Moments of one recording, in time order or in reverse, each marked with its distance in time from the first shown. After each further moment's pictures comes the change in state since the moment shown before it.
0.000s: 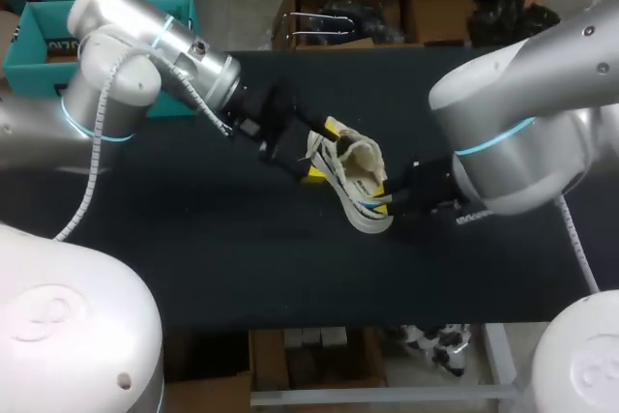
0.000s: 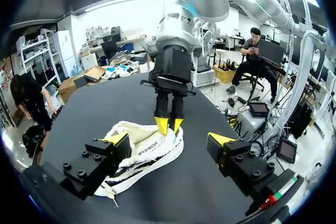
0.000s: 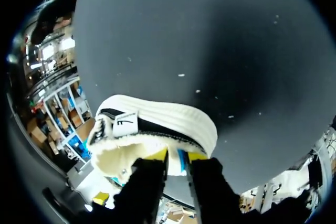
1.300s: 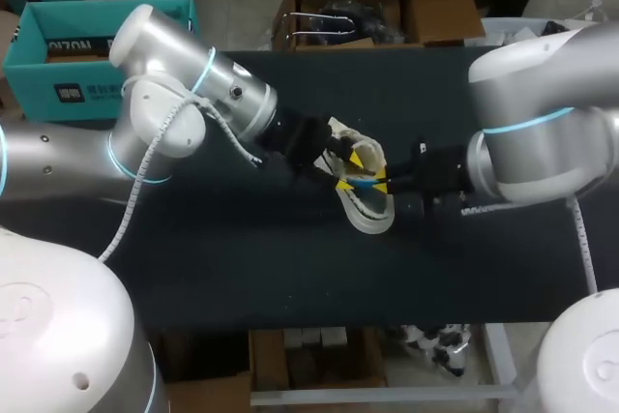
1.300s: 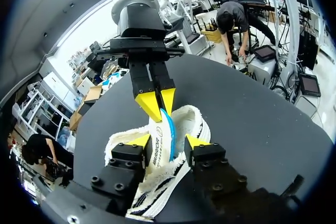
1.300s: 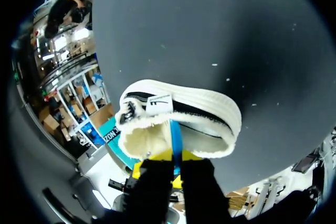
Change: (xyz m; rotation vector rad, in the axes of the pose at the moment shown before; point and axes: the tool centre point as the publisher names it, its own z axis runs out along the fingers) left arm -0.018 0.021 0.064 -0.120 -0.071 0.473; right arm 0.031 -0.013 -0.018 0.093 0.125 -0.041
